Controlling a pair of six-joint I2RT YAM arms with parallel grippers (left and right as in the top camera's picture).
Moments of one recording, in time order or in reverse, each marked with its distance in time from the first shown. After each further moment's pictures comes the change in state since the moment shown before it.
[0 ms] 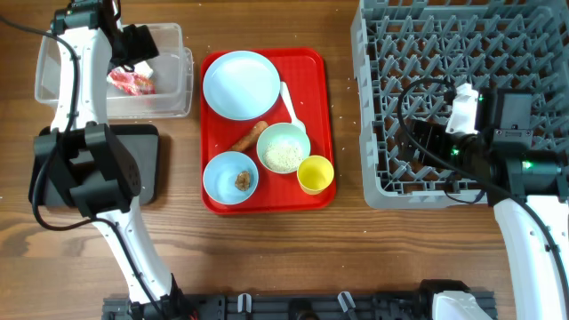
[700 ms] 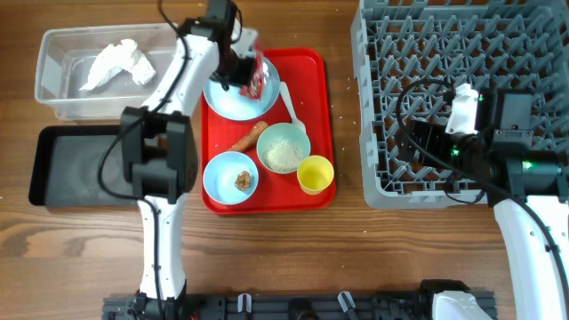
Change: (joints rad) left arm -0.367 0.106 -0.032 0.055 0.240 0.293; right arm 0.000 0.000 0.000 0.000 0.000 -0.015
